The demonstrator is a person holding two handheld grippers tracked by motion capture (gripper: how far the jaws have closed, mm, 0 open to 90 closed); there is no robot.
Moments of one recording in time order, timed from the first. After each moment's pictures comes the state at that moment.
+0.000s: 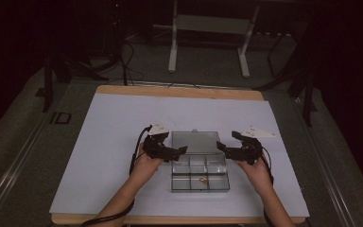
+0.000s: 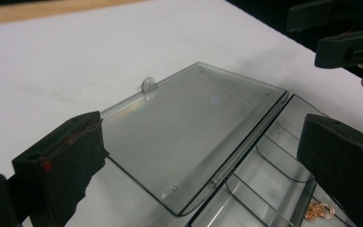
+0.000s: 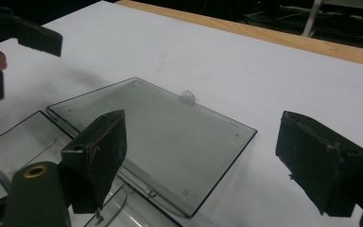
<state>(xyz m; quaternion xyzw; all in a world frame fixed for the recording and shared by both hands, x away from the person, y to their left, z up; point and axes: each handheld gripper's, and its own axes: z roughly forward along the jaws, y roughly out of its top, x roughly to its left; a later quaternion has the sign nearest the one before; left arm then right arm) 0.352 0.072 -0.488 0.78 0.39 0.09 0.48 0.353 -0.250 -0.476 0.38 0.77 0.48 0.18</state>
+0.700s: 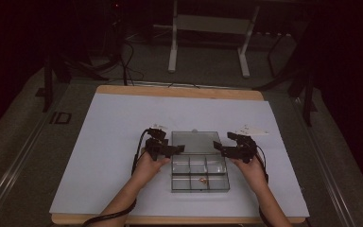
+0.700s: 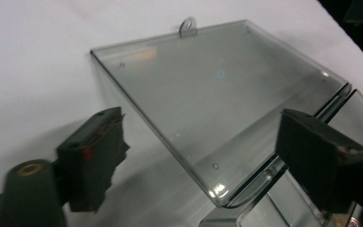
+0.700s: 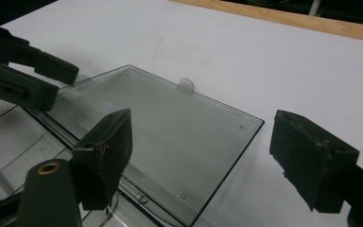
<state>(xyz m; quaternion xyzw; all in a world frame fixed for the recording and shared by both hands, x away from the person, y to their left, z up) 0.373 0.072 -0.519 0.75 0.51 0.00 0.43 0.365 -0.242 -0.490 0.39 0.78 0.46 0.16</state>
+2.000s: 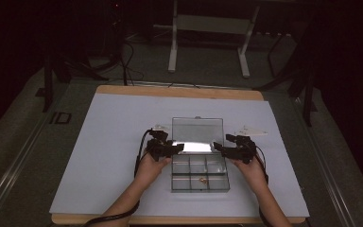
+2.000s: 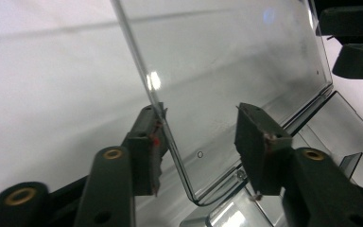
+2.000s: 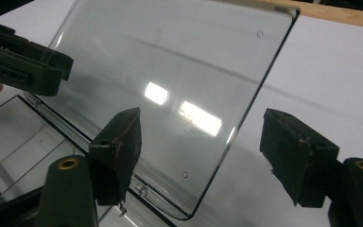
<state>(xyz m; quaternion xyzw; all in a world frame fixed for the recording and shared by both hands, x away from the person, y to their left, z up) 0.361 0.067 -0.507 0.75 0.48 0.04 0.45 0.365 -0.242 -0.494 0.40 0.78 0.45 0.16</state>
